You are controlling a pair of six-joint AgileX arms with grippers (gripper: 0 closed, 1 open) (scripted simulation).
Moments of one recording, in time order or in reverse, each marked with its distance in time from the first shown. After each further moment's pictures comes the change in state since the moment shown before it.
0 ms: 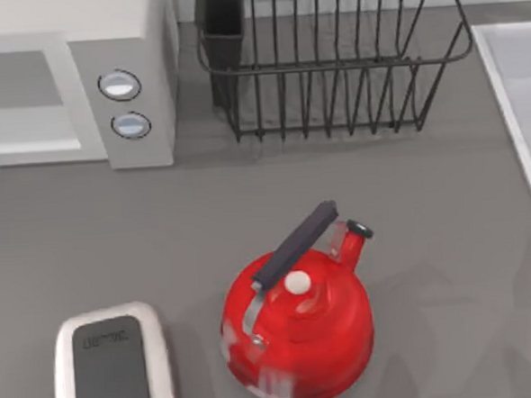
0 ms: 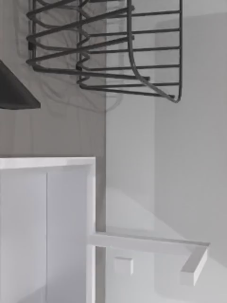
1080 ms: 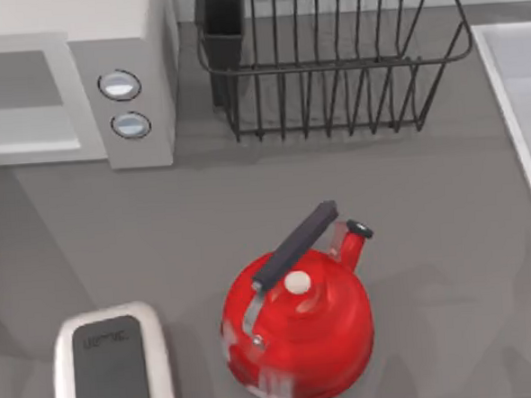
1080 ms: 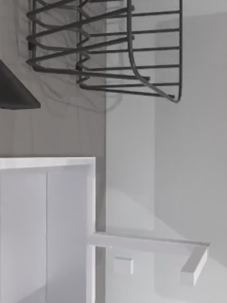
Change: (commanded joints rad) left arm -0.176 -0.315 -0.385 0.184 -0.084 -0.191; right arm 0.000 0.000 0.000 0.000 0.000 0.000
